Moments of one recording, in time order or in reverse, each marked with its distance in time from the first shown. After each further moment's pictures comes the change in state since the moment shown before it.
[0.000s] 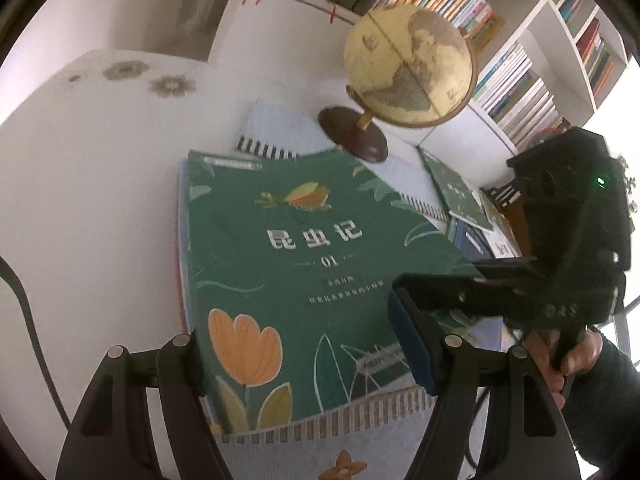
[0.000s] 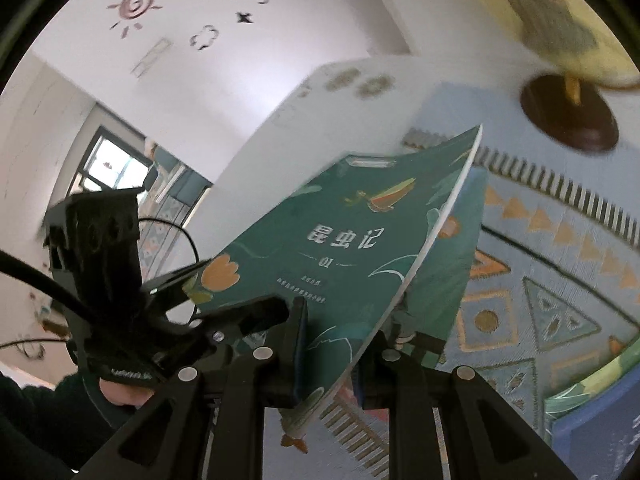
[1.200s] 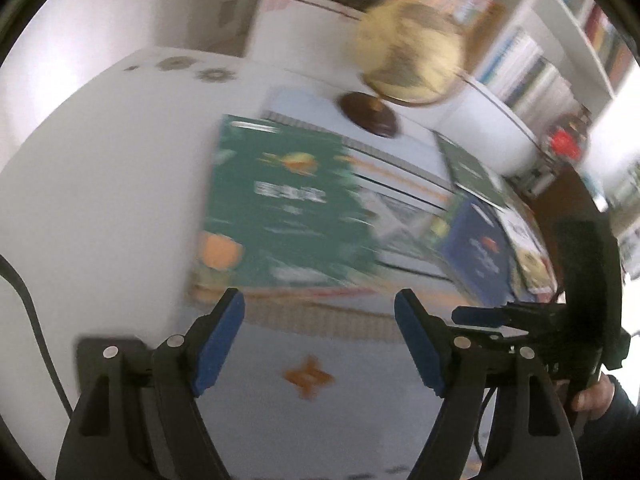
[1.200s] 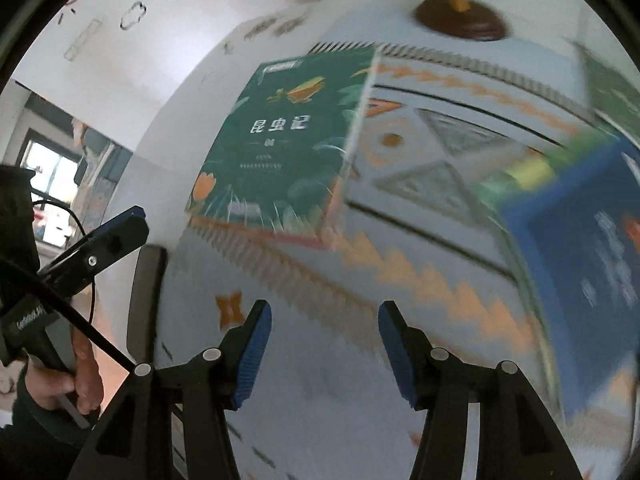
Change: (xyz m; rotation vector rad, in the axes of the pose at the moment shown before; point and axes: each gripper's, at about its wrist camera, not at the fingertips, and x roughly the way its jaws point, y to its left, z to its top) left arm -0.055 -0.063 -0.066 -0.038 -0.017 0.167; right arm -0.033 0.006 -0.113 0.110 0.076 -0.278
